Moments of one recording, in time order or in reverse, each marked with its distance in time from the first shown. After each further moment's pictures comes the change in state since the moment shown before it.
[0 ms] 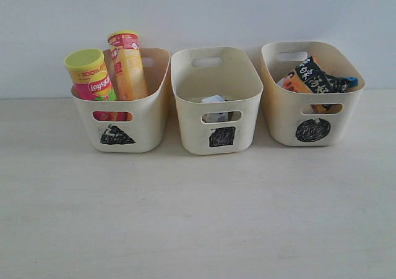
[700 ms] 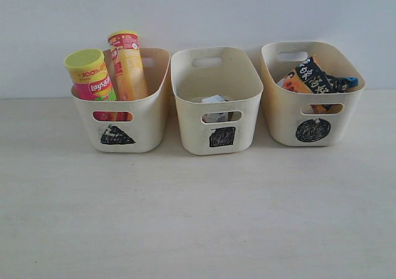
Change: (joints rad) left arm 0.000 0.000 0.000 0.000 0.000 0.000; right arm 0.000 0.000 0.000 0.000 0.040 -0.029
